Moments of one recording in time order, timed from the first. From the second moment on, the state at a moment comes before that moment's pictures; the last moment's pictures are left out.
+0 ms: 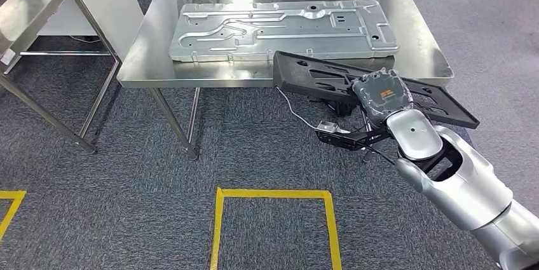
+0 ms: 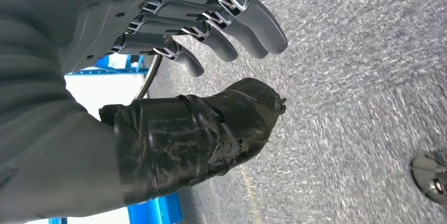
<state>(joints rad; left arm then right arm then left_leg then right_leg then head) -0.12 -0.17 0.79 -0.17 -1.25 0.00 0.12 -0.73 -0.54 0.77 -1.45 1.50 0.34 0.28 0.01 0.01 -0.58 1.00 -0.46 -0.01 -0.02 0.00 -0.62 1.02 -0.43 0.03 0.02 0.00</state>
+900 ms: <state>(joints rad) -0.12 -0.17 0.79 -0.17 -1.25 -0.01 0.12 -0.74 -0.53 0.77 -1.46 1.52 0.36 0.27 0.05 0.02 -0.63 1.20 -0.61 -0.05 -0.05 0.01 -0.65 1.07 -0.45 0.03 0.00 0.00</state>
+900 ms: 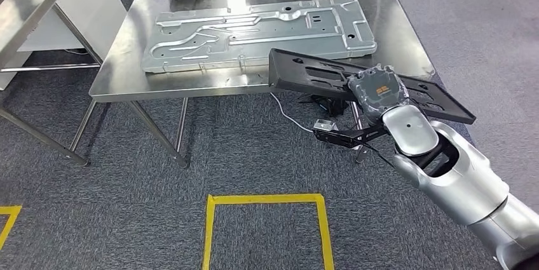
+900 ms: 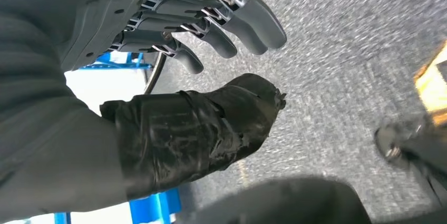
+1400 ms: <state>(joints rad) -0.12 -0.17 0.79 -0.18 -1.25 0.00 0.12 -0.76 -0.53 0.77 -1.49 1.51 0.39 0.26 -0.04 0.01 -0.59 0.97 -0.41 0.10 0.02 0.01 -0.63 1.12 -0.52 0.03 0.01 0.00</state>
